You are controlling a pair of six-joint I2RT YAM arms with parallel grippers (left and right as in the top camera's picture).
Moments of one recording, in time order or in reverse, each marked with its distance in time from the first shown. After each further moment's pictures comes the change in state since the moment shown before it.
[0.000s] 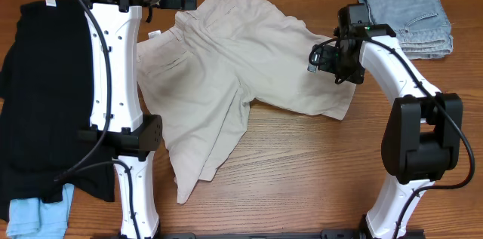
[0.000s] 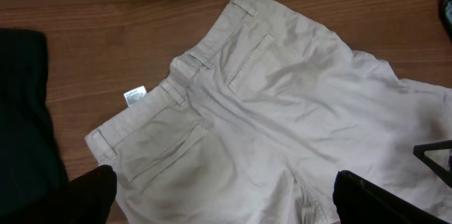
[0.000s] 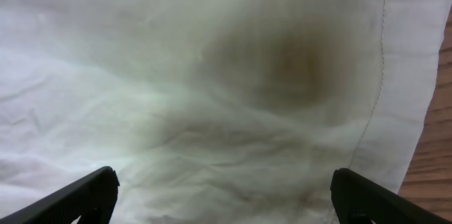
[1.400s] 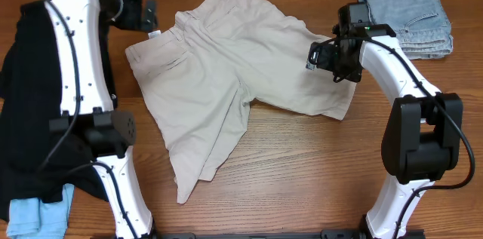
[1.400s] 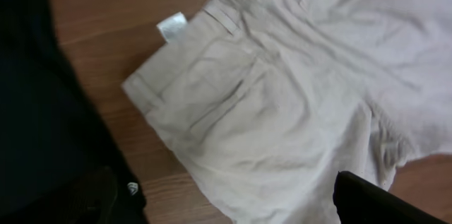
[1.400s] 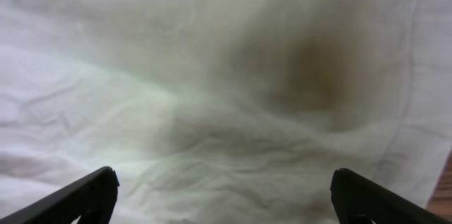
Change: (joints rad) left arm 0.222 0.000 -0.302 -0.019 0.132 0.340; right arm 0.000 0.000 0.000 0.032 -0.054 0.000
